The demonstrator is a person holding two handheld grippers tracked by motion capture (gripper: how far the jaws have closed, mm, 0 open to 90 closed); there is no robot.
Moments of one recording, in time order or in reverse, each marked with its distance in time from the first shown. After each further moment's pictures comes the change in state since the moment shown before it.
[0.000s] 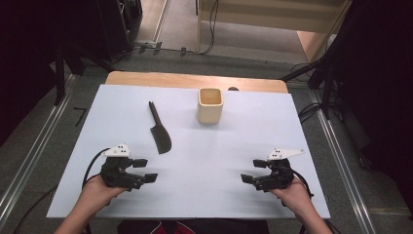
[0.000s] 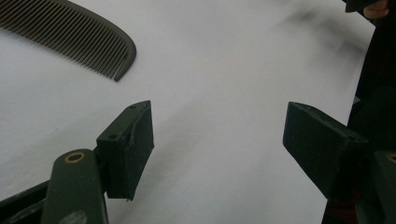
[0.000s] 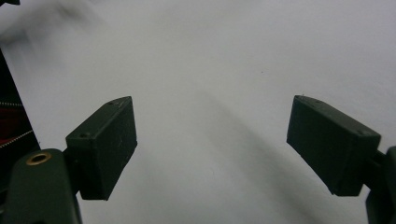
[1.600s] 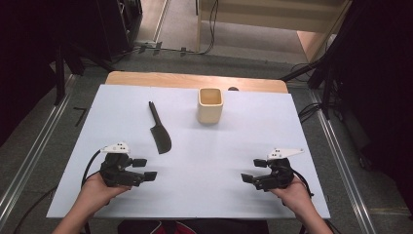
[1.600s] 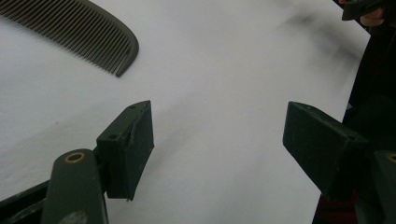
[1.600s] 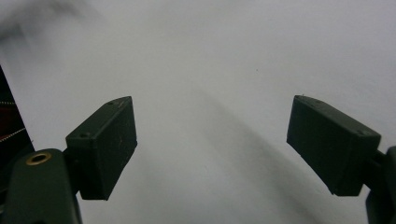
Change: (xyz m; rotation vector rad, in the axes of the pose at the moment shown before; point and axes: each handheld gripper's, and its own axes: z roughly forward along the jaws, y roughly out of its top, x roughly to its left) left arm 0.004 0.004 -0.002 0.021 -0.010 -0.054; right arm -0.001 0.001 0.001 0.013 -0.008 -0.002
